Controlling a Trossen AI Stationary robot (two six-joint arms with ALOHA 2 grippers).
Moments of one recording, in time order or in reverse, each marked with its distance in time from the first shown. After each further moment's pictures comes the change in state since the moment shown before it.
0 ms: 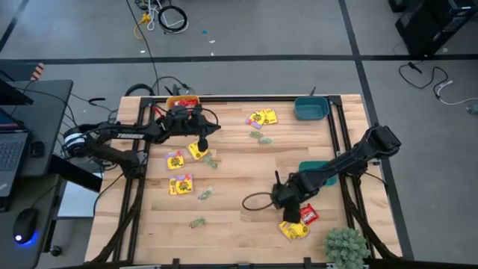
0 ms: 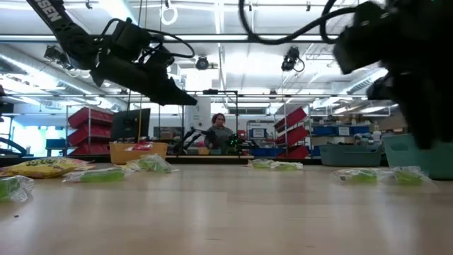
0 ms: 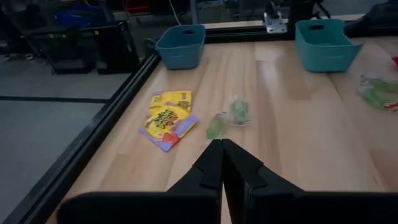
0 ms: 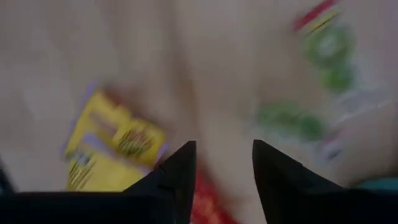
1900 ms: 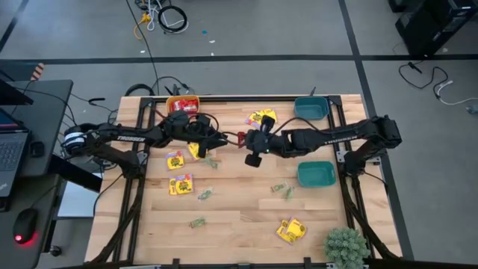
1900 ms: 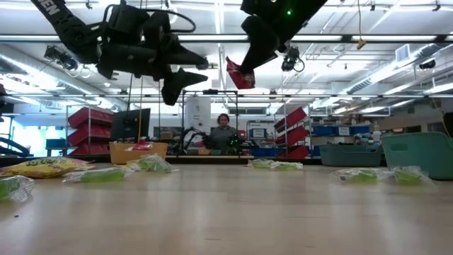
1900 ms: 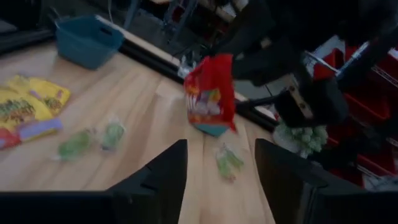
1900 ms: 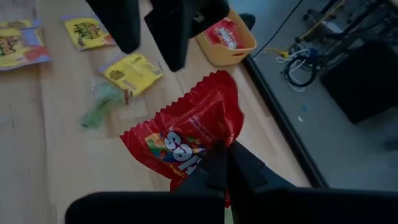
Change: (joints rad) left arm -0.128 0.001 0.031 0.138 0.180 -0.665; right arm -0.413 -0.072 0.151 0.504 0.662 -0.676
